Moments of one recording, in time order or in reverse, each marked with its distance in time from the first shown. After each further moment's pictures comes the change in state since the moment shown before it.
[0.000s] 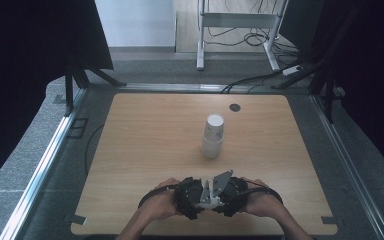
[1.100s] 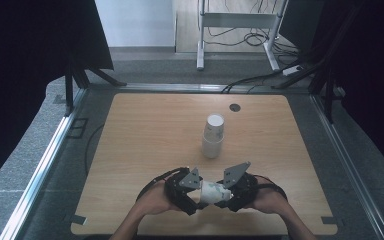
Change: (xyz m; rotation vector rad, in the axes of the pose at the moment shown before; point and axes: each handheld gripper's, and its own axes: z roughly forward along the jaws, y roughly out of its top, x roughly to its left) left arm 0.029 -0.022 -0.024 -0.326 -0.136 -0.140; right arm -0.010 -0.016 -0.024 -0.180 0.025 0.082
